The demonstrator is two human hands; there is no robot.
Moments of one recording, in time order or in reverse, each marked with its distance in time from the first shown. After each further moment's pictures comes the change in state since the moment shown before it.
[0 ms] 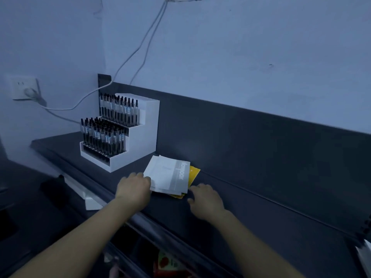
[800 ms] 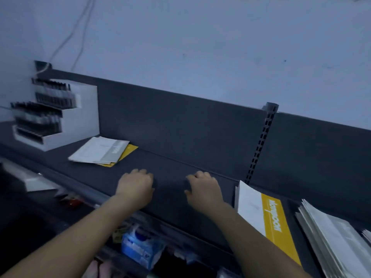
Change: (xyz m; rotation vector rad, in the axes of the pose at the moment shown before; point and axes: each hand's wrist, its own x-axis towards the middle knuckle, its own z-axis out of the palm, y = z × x) left_hand -0.125 0.233 -0.074 -0.073 0.010 0.198; right_hand -0.214 0.163 -0.054 -0.159 0.245 0.082
